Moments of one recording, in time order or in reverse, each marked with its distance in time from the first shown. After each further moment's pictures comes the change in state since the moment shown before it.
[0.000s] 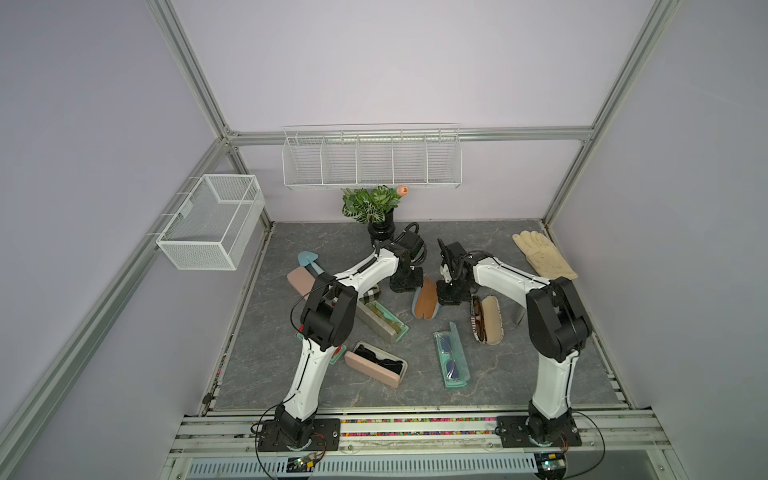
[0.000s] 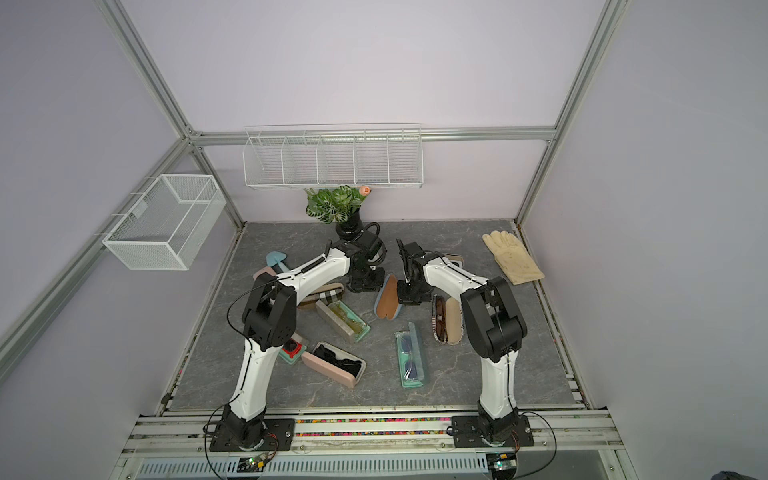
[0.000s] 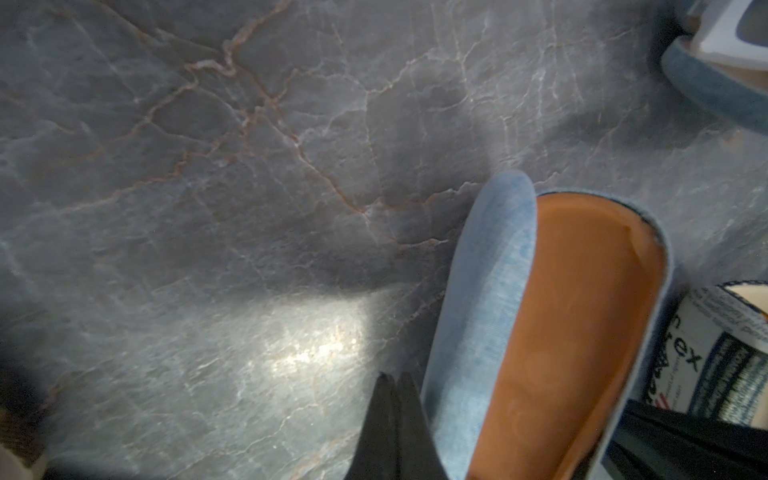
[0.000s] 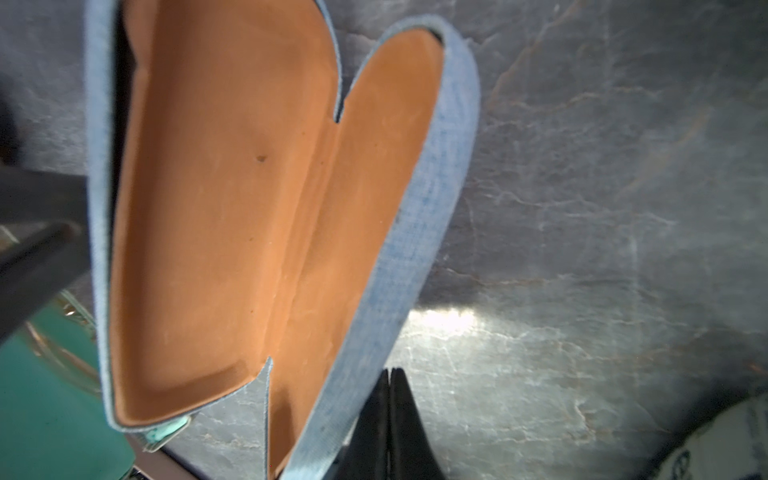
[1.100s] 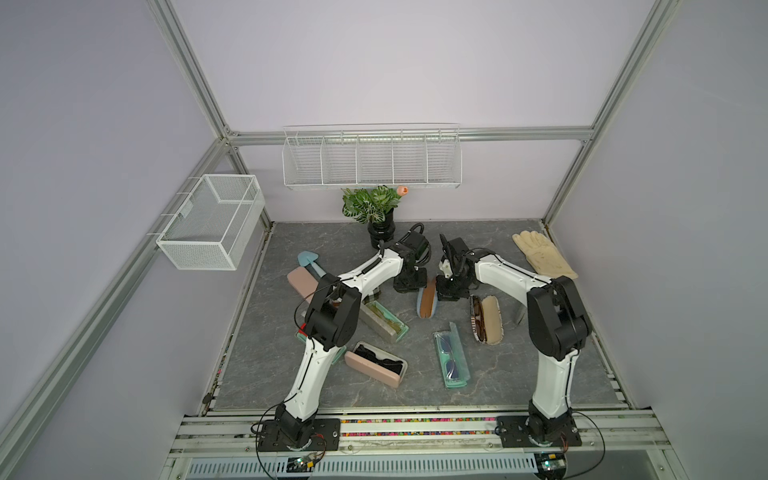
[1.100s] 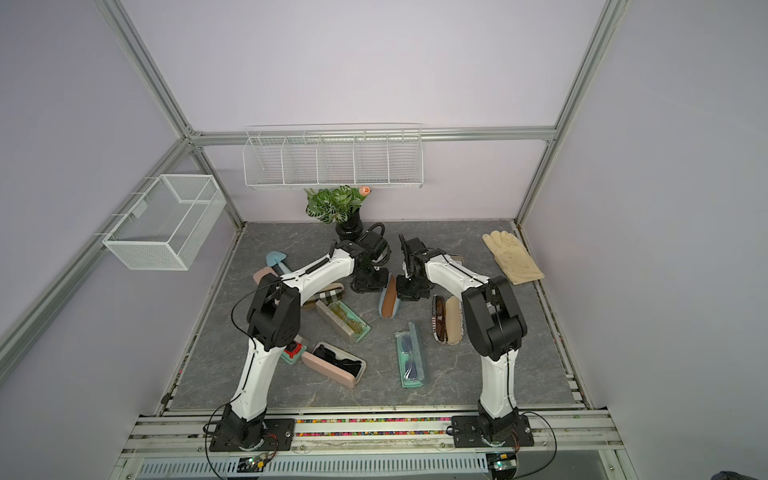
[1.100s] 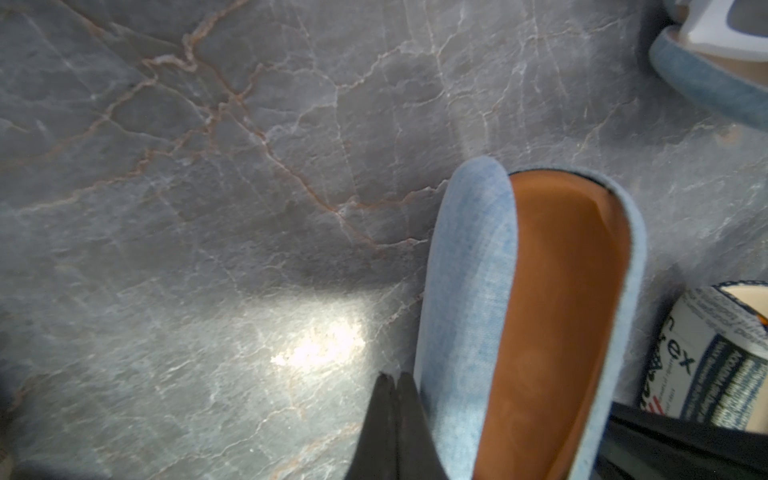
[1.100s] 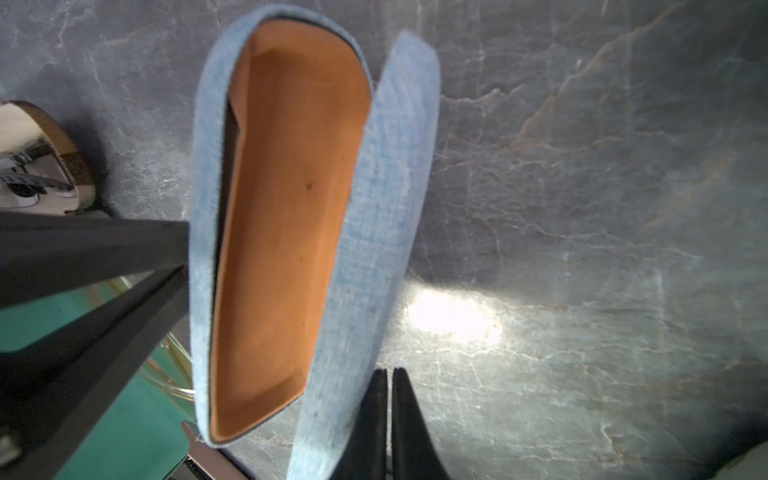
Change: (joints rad) left arm -0.023 0.026 0.046 -0.019 -0.010 -0.021; right arm -0.016 0.014 0.037 0.019 -0.067 0.015
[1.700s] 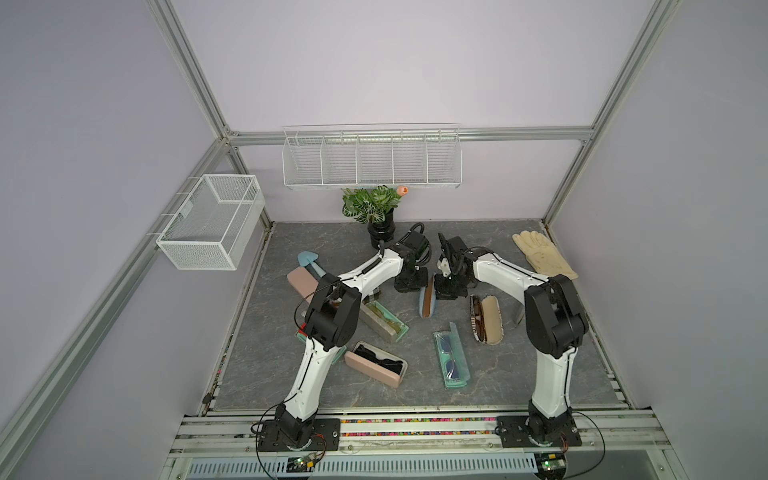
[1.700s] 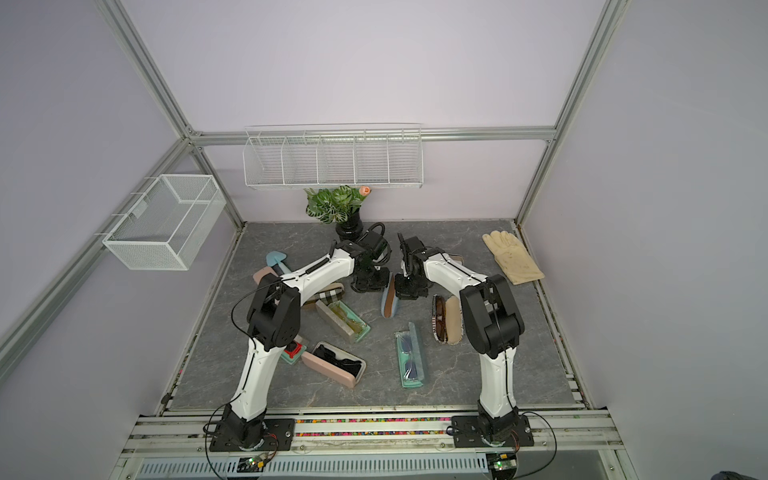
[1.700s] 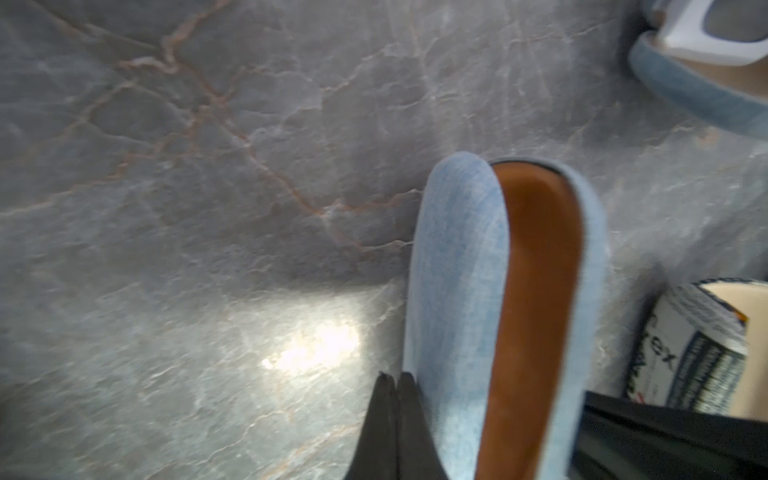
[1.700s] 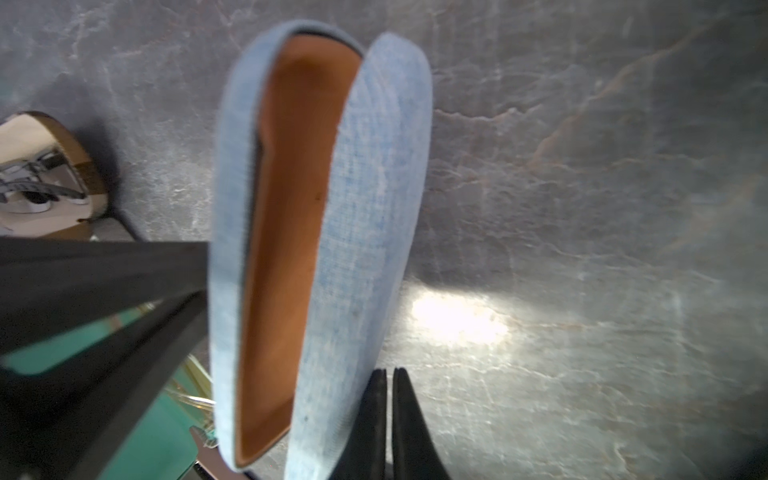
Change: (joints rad) left arm -0.007 0.000 0.000 0.027 0.045 -0.008; right arm 0.007 0.023 0.029 0.013 -0.039 0.000
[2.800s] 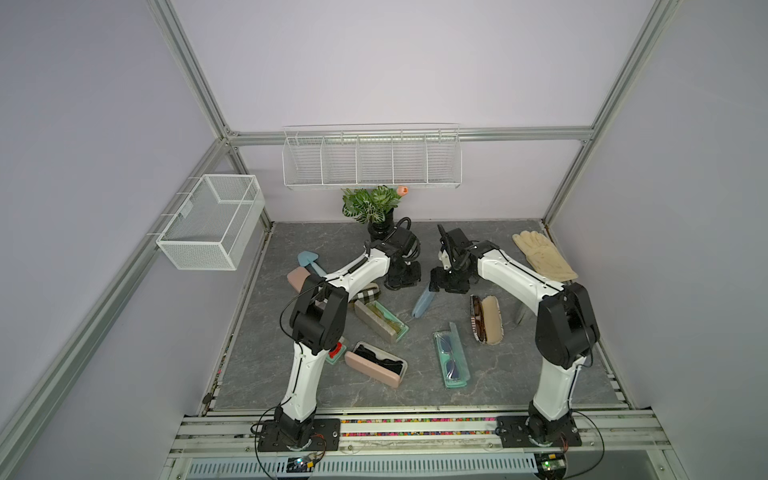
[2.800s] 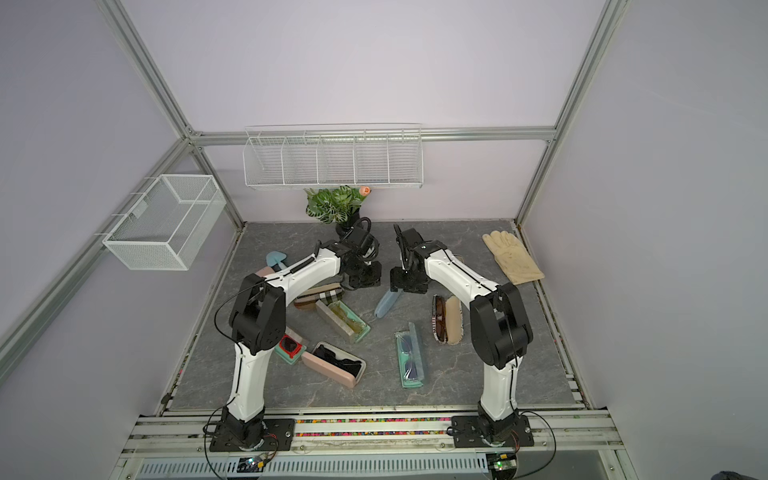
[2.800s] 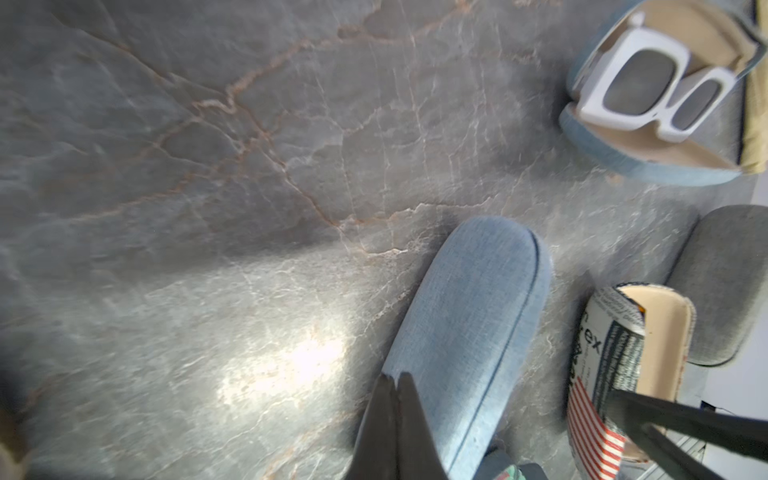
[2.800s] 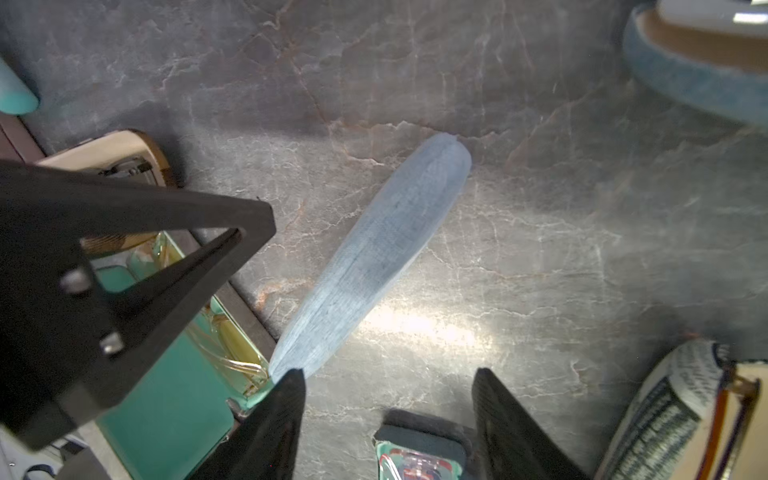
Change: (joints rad) left arm 0.076 -0.126 -0.153 0.131 0.053 -0.029; right arm 0.040 -0.099 0.080 -0.121 0.127 0.043
